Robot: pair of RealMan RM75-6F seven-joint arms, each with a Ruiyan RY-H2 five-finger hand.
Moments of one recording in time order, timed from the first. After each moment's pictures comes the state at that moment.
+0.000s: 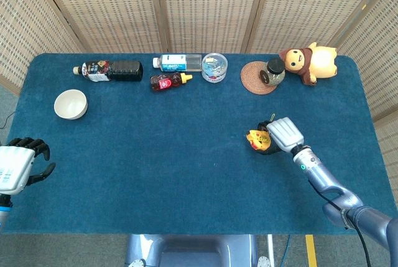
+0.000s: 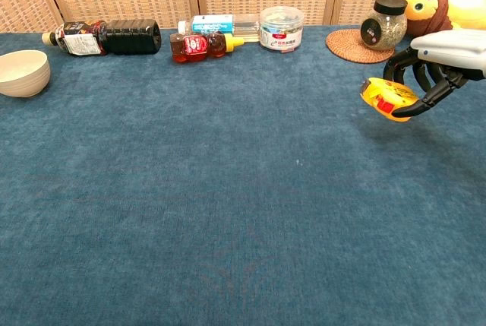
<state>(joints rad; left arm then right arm) -0.22 -0.96 -0.08 -1.80 1.50 1.37 0.21 0.72 -1.46 0.04 -1.04 -1.51 0.91 0.20</state>
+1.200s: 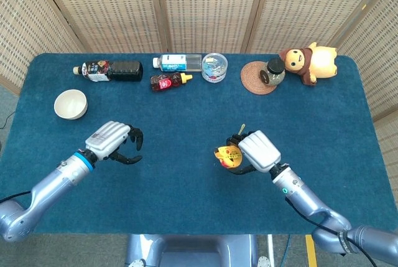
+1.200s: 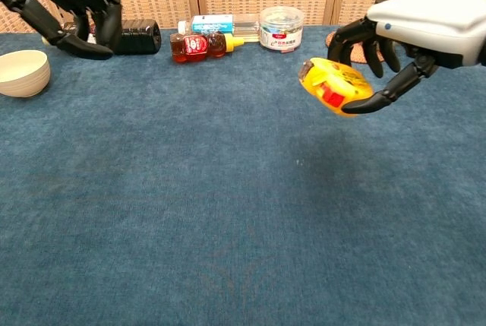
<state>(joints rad) -0.73 -1.01 -0.24 -1.87 1.26 0.69 -0.15 0.69 -1.36 0.11 -1.55 -1.53 1.06 -0.13</state>
